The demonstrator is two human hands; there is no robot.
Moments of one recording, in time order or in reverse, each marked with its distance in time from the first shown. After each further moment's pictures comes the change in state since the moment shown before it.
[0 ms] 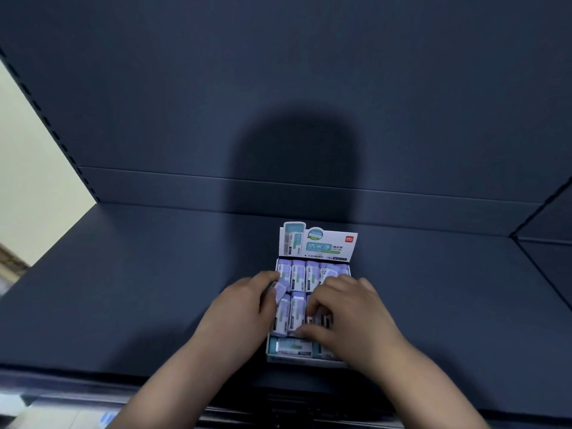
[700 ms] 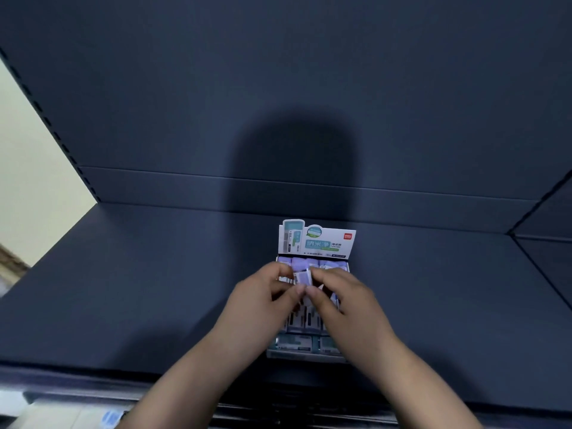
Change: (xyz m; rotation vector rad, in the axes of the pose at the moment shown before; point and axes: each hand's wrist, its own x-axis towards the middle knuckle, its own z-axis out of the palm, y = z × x) left_hand -0.002 0.033 -0.004 -0.427 -0.072 -0.095; right_hand -0.004 -0.014 -0.002 0.502 0.206 0.091
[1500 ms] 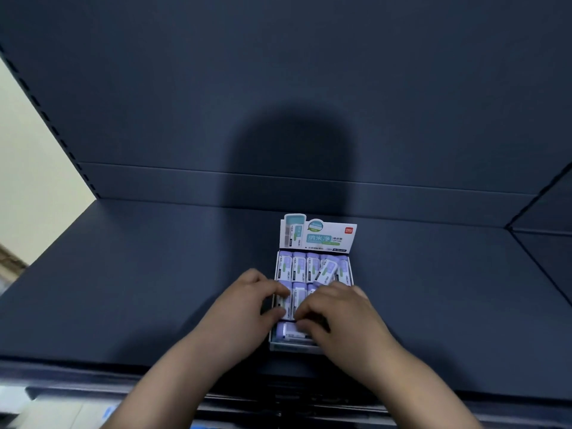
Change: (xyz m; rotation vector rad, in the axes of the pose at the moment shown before) left_hand -0.003 -0.033 -0.016 0.410 -0.121 0.100; right_hand -0.012 0.005 0.005 -0.396 -0.178 -0.151
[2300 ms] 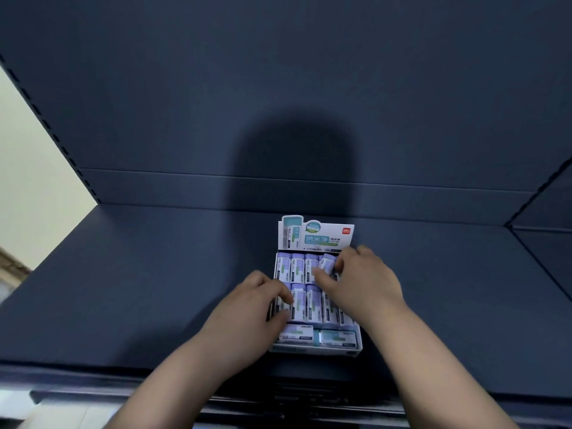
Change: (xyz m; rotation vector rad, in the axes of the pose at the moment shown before) left_hand -0.006 0.015 -0.004 0.099 -0.048 0.050; right_hand 0.038 0.027 -0.017 -0.197 0.019 0.528
